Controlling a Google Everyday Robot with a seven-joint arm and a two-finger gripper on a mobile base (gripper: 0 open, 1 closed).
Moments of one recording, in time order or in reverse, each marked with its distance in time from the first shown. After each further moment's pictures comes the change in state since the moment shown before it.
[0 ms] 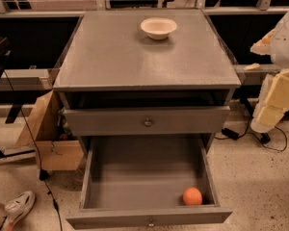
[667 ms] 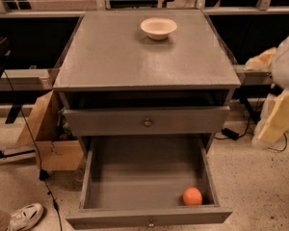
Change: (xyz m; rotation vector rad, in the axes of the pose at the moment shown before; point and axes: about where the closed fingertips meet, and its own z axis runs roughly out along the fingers) arm 0.009 0.014 0.026 -0.031 -0.103 -0.055
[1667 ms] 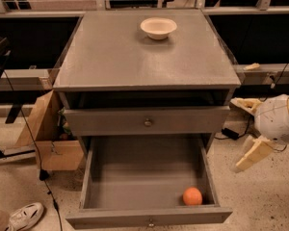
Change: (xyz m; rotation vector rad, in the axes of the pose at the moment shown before) arm 0.044 0.005 0.124 0.036 -0.307 0.029
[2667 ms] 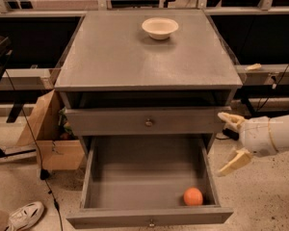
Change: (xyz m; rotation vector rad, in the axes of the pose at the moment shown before) arm 0.037 -0.005 0.080 -0.025 -0.201 0.034
